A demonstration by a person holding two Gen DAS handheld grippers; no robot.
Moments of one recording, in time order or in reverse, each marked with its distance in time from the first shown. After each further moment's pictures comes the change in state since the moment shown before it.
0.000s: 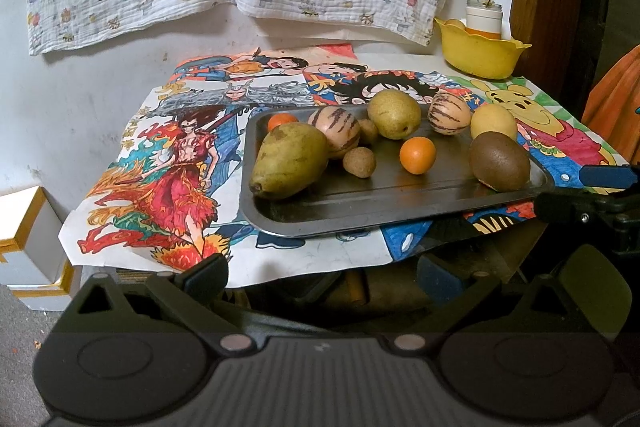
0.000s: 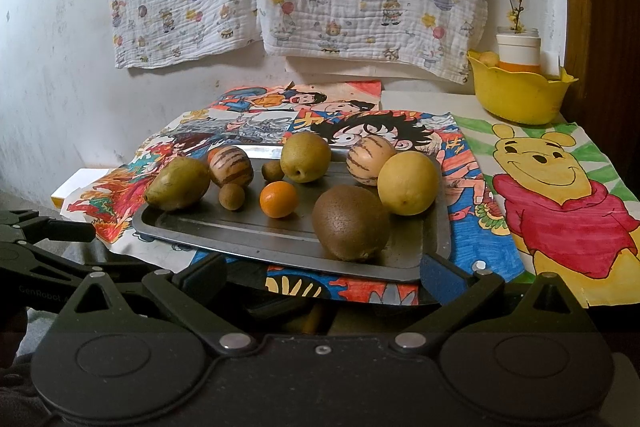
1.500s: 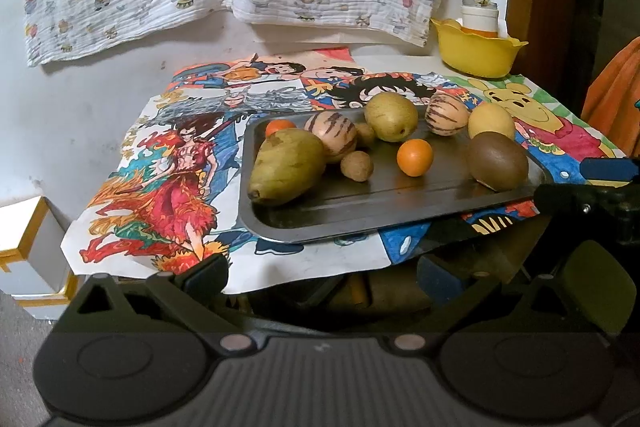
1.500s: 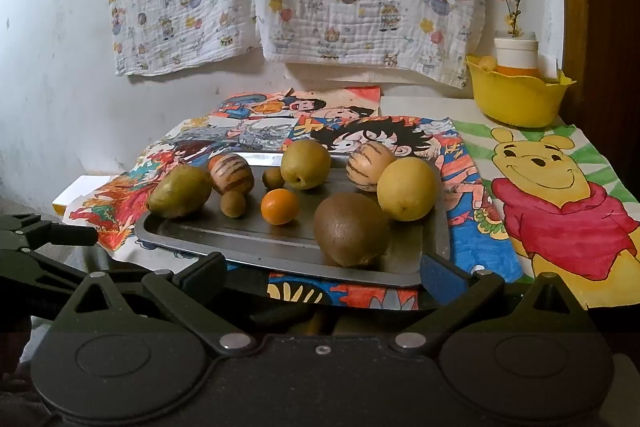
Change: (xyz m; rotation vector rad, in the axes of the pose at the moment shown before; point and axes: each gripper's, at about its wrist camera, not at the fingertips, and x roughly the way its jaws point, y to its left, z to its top) left arm -0.001 -0.002 0.002 0.019 -0.007 0.003; right arm -0.003 0.001 0.003 0.005 -0.013 0.001
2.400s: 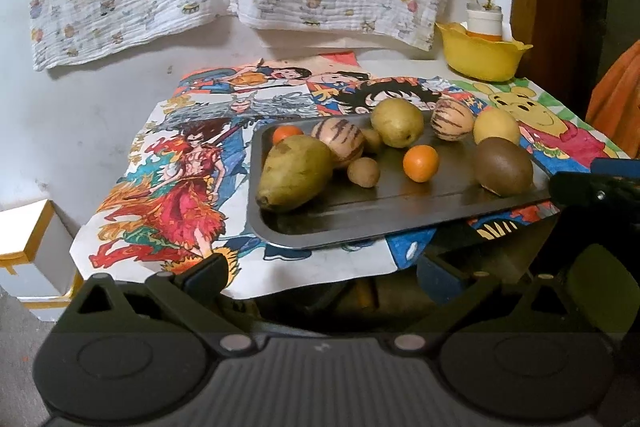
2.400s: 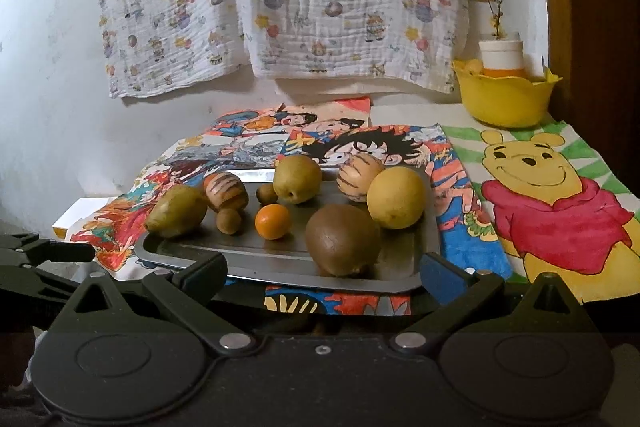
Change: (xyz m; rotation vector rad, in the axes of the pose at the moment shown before) left arm -0.003 0.002 0.003 0.010 -0.011 0.016; right arm -0.007 -0.006 0.001 0.056 -0.035 -0.007
